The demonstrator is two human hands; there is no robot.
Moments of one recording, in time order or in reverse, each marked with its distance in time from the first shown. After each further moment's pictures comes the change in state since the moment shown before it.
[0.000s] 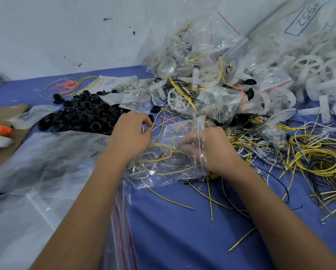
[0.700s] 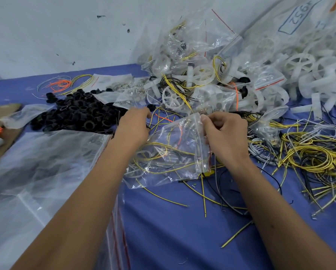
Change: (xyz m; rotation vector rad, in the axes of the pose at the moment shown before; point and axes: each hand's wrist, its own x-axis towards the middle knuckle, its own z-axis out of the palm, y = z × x) left_hand 0.025 0.016 0.012 0.166 -0.116 -0.041; right_hand -0.004 -0.001 -0.022 0.156 0.420 0.321
